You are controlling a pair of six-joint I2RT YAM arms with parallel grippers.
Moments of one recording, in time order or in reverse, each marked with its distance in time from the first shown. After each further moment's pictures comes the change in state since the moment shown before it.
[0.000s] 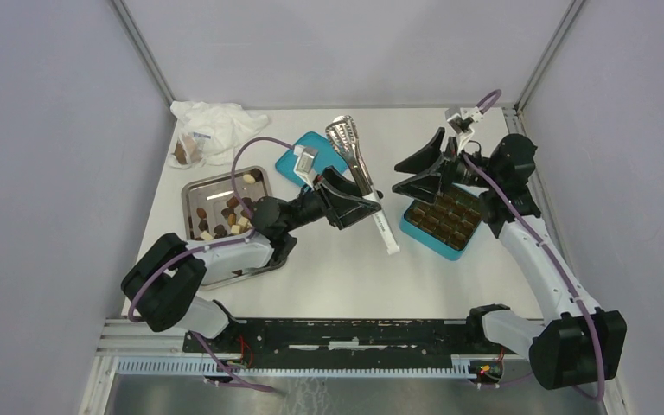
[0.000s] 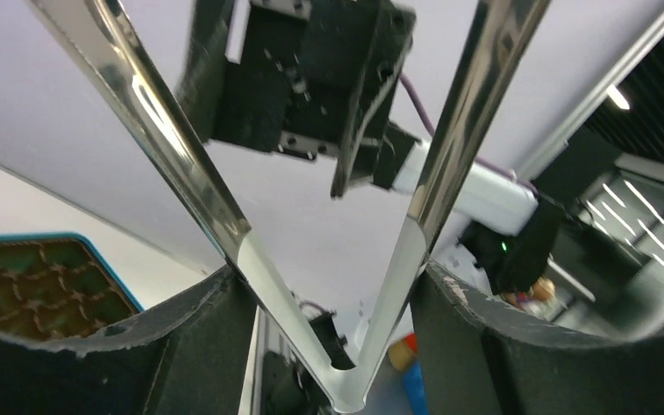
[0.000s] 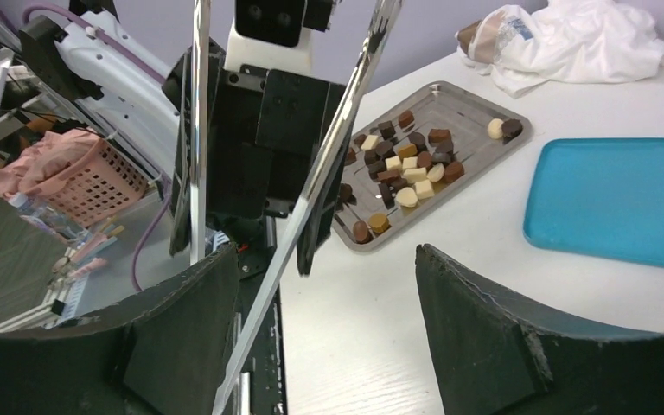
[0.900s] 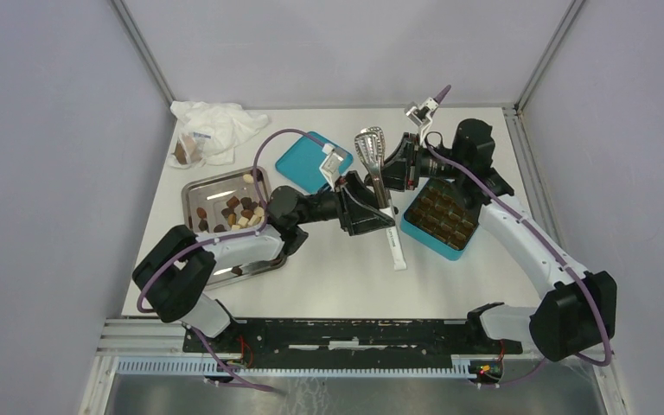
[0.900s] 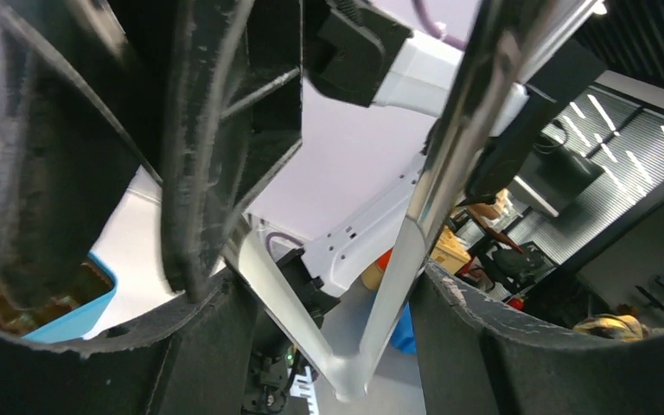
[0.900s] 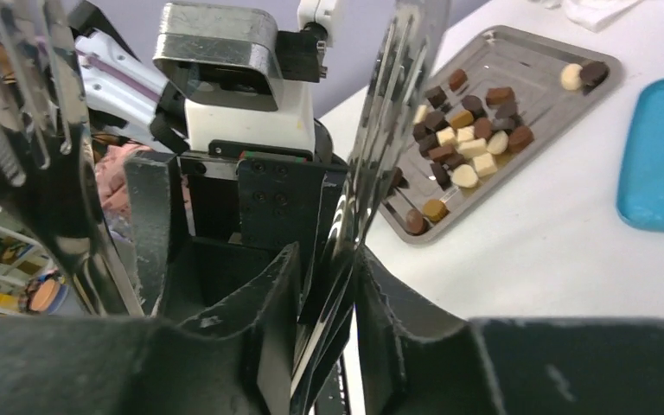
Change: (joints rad) left arm -0.037 0.089 0.111 -0.080 0.241 -0.008; right arm 0.189 0.161 0.134 -0.126 0.135 0.059
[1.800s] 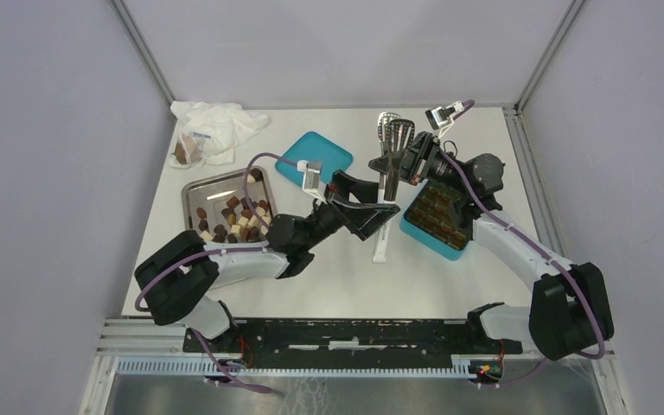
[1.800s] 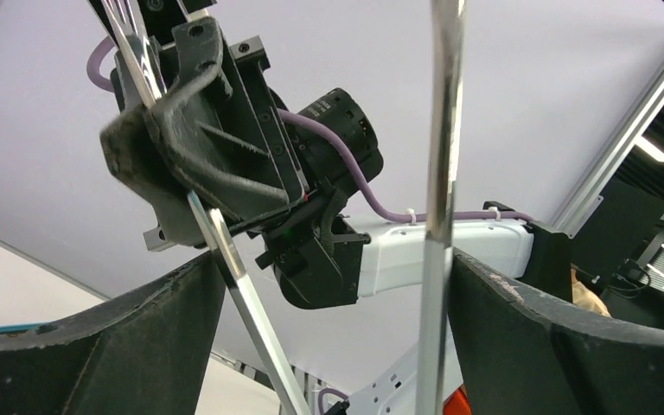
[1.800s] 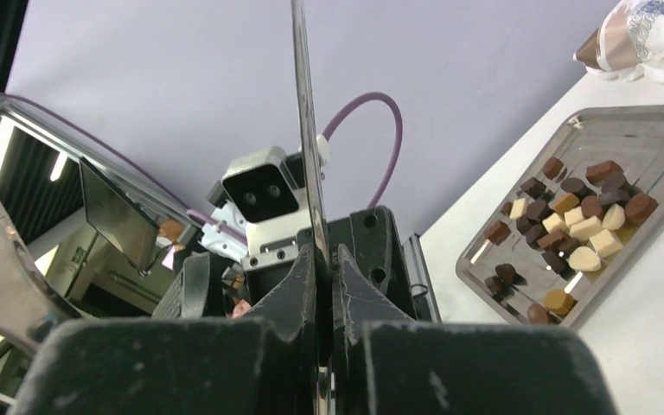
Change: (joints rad) left arm -0.154 -0.018 -0.088 0.214 -0.547 0.179; right arm -0.003 0.020 -0.248 0.755 0.202 0.784
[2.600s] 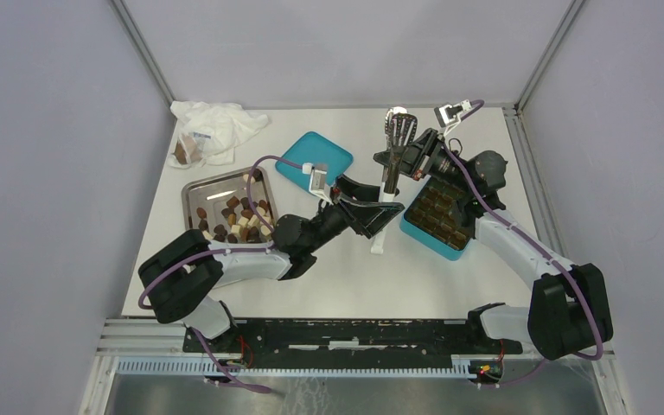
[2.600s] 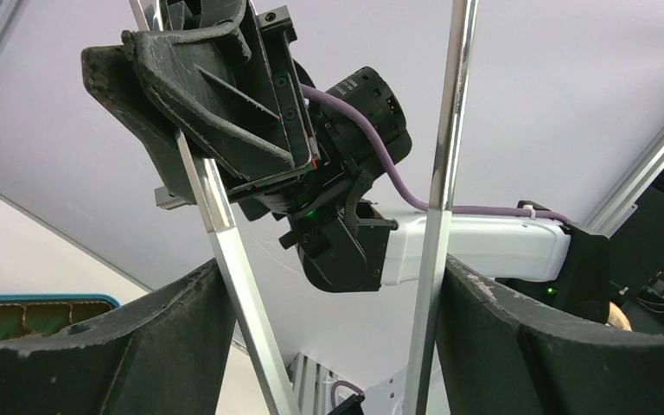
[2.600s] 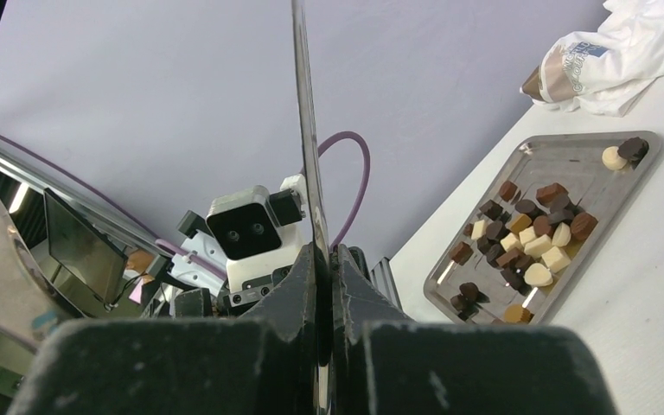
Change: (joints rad) left arm -0.029 0.031 0.006 -0.045 -0.065 0.024; right arm -0.039 0.000 -0.005 -0.034 0.065 -0.053
